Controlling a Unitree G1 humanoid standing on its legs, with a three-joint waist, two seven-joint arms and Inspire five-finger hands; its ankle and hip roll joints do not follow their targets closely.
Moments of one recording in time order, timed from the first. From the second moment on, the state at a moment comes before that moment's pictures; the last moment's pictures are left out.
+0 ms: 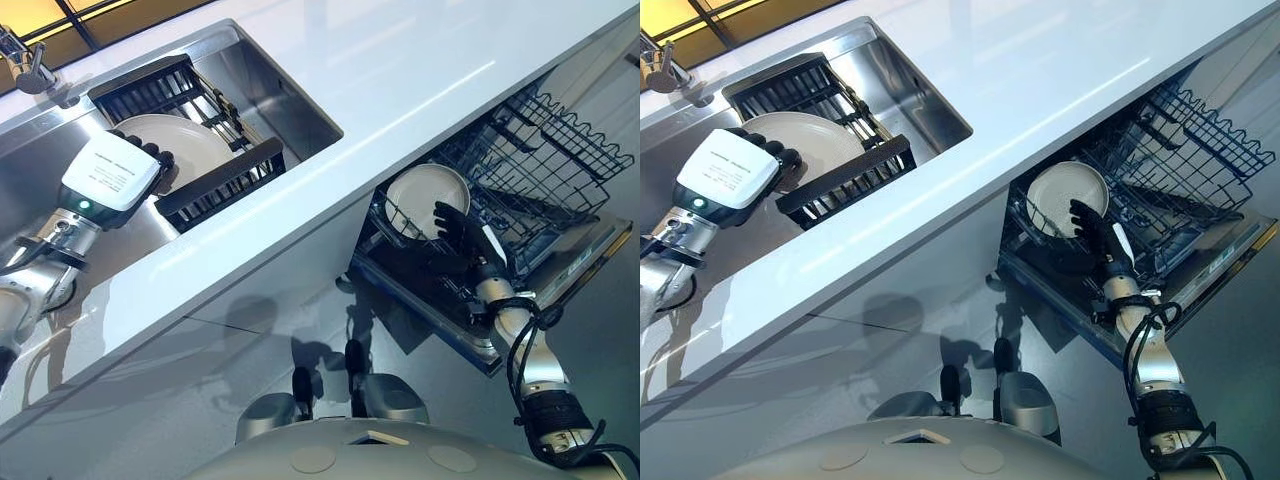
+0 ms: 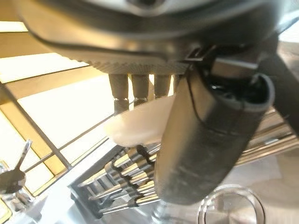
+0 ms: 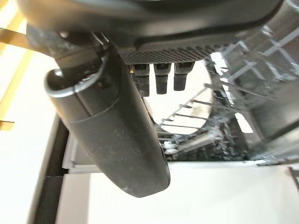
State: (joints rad) left arm -0.07 1.16 -0.09 0.19 1.12 -0.20 0.50; right arm 0.04 -0.49 0.01 0.22 0.23 -0.12 0.00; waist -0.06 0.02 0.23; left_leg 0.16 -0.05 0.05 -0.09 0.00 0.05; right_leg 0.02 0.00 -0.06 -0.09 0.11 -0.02
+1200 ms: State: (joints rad) left arm 0.00 1.03 0.14 0.12 0.81 -0.31 0.61; right arm 0.04 -0.55 -0.10 0.07 0.09 -0.20 -0.31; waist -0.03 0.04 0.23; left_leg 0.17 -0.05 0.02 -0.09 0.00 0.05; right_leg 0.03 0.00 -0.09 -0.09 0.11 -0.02
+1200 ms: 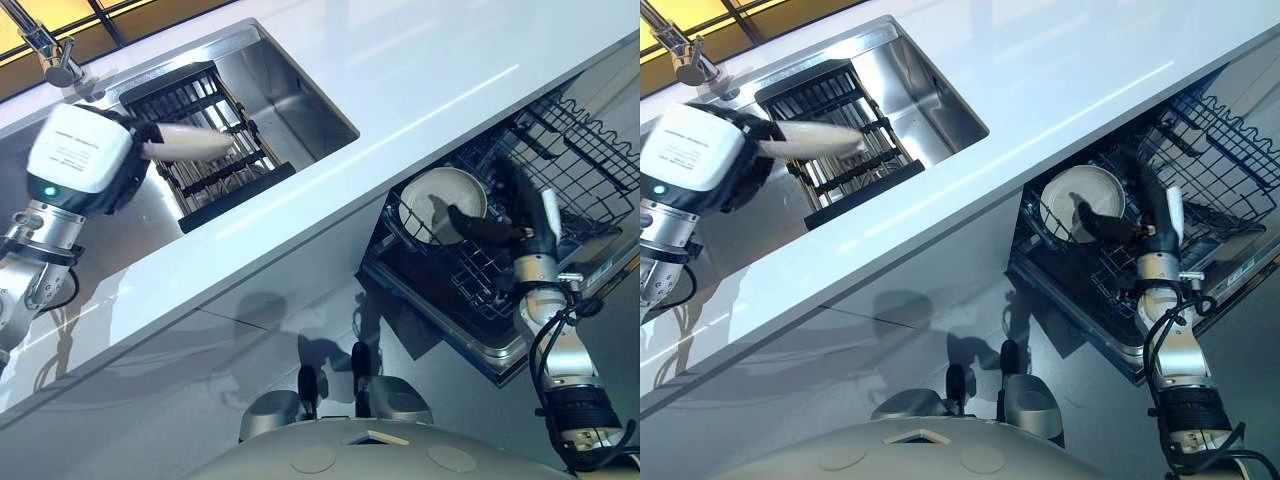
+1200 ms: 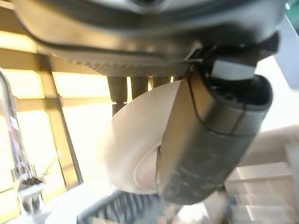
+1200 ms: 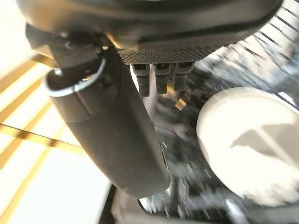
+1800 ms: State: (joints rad) left arm -0.11 0.87 0.23 -0.15 0.52 -0.39 0.49; right arm -0.05 -0.66 -0.21 -0.29 0.06 -0.36 -0.18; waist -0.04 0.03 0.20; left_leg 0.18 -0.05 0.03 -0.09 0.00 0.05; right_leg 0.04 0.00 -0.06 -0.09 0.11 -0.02
